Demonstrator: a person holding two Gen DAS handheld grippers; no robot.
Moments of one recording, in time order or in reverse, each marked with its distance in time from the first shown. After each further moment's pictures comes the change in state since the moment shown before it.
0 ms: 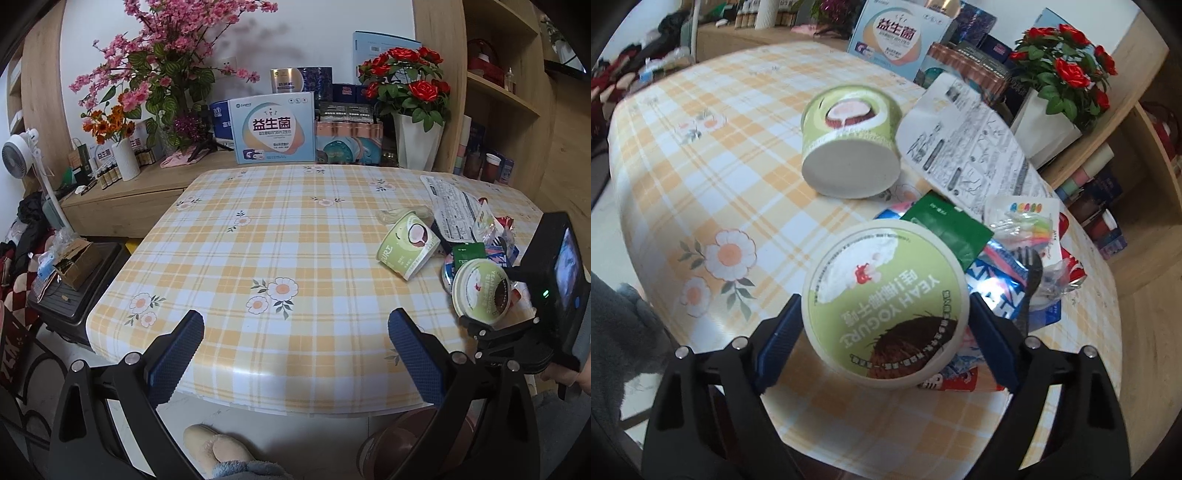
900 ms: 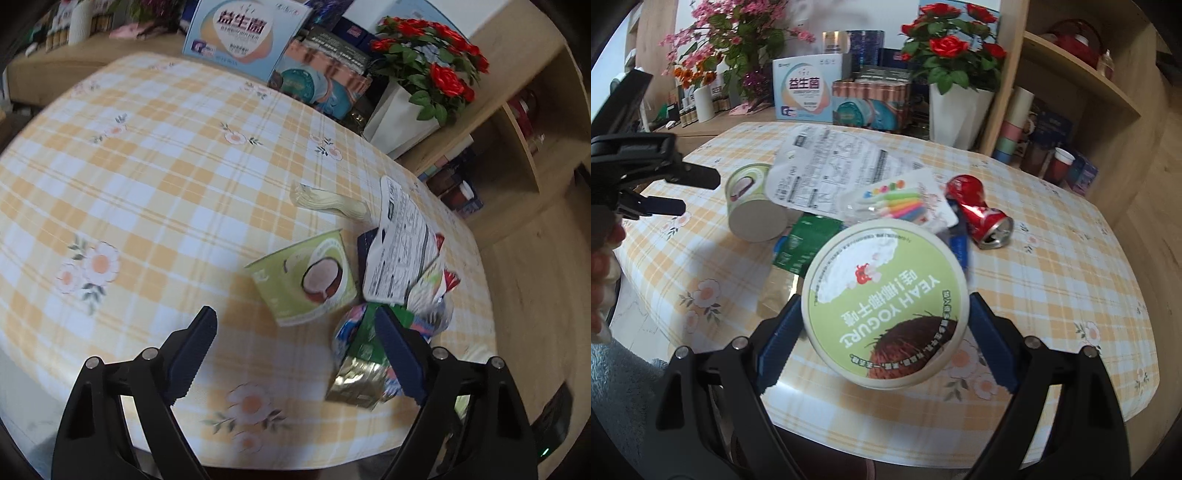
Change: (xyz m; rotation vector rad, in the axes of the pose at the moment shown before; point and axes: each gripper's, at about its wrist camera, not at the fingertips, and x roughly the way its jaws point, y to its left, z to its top) left arm 0.138 -0.062 0.067 -0.438 0.346 -0.373; right arm -0.050 -0.107 -0.054 0.336 -0.120 0.001
